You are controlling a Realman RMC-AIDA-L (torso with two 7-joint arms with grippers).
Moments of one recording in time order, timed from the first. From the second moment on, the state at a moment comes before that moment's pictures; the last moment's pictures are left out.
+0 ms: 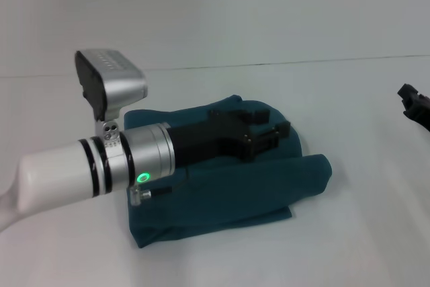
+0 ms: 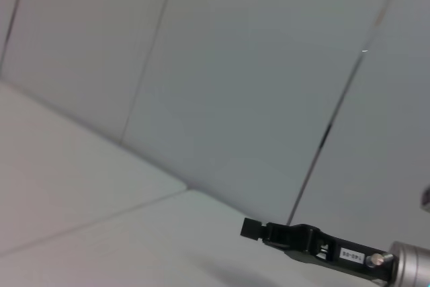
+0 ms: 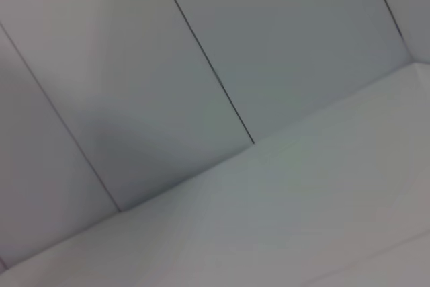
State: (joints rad) left arm -0.58 -2.18 -1.67 -0.74 -1.80 0.98 -1.54; right arm 0.56 2.06 0.39 -0.17 -2.04 -1.07 1.02
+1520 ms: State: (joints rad) left arm -0.35 -2.16 -1.93 -0.83 -1.86 1.07 -1.31; right arm 0.55 2.02 -0.51 -0.77 -2.32 -1.59 1.73
